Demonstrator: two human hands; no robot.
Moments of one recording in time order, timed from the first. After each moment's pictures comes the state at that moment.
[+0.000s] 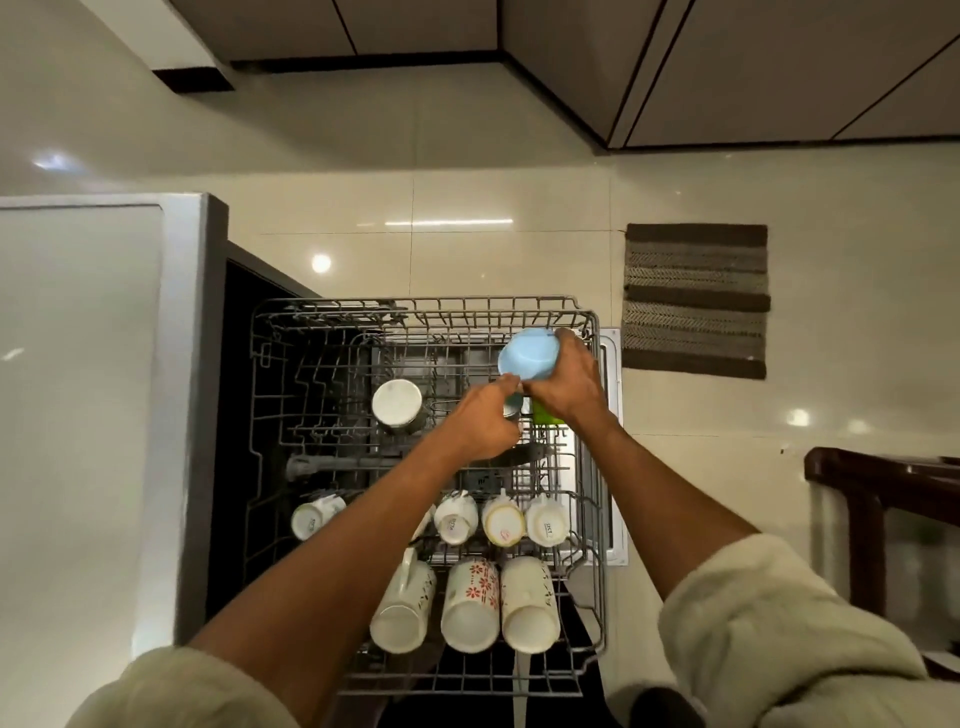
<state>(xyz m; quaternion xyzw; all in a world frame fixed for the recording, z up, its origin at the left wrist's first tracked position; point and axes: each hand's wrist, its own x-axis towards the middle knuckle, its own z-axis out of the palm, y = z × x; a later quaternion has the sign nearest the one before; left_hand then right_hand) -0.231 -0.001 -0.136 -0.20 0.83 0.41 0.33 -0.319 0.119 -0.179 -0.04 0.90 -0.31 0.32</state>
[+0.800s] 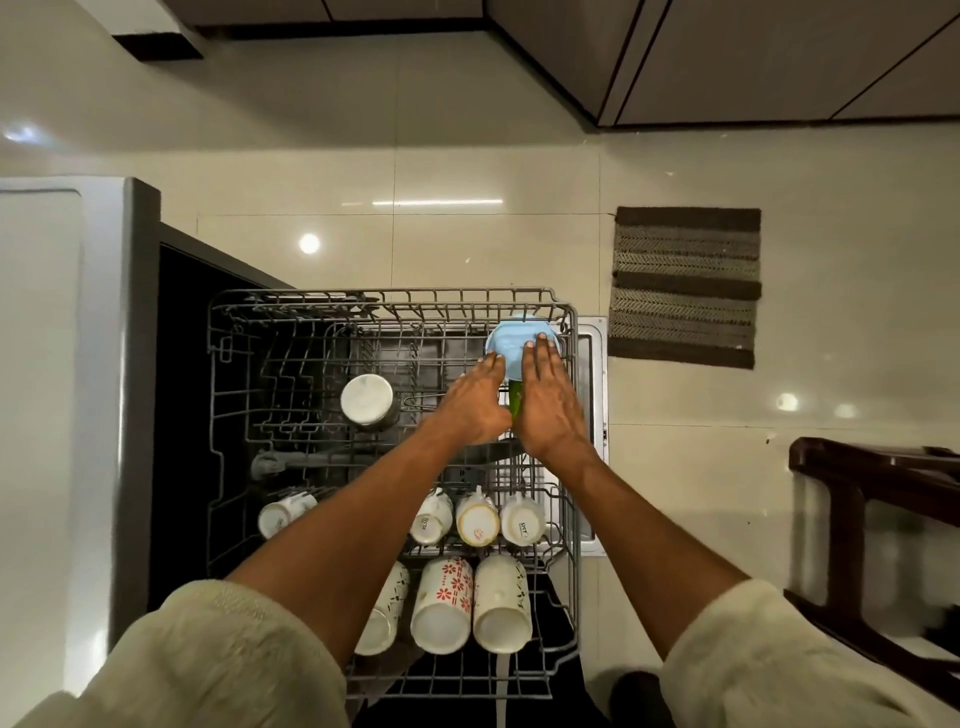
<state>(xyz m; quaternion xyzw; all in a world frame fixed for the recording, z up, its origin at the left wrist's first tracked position) -0.260 0.020 -0.187 -0.17 0.86 0.32 0.36 -0.294 0.143 -0.213 -0.23 0.92 -0.08 0.32</state>
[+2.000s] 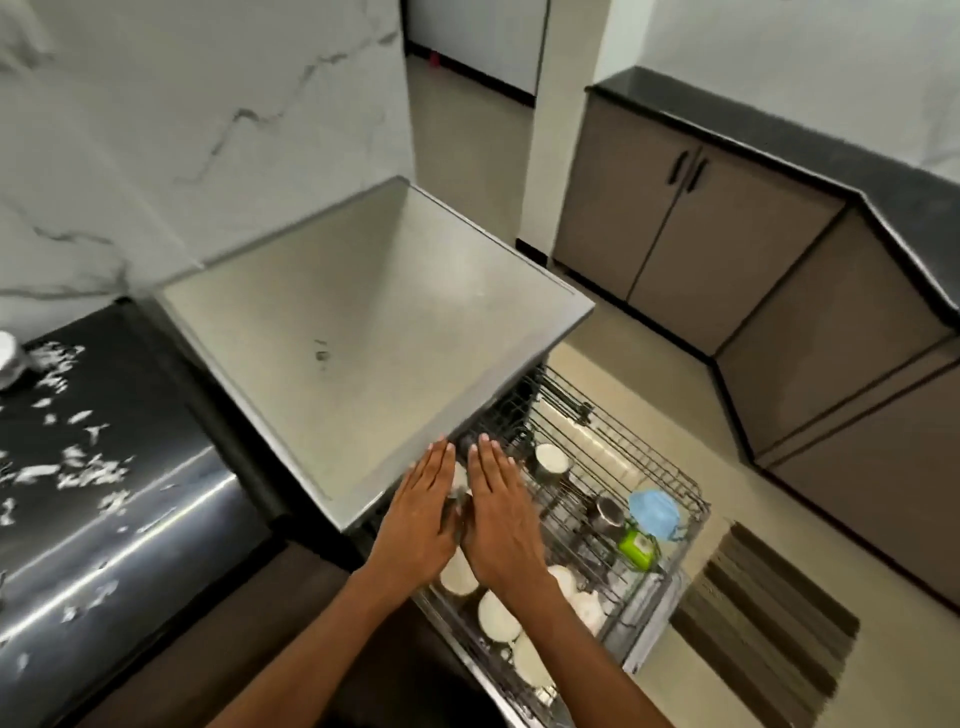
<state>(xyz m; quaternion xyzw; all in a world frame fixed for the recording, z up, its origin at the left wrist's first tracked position) 0.117 0.040 0.041 -0.43 0.86 0.24 -0.12 -0.013 0.093 0.039 -0.66 0.73 -0.17 0.10</state>
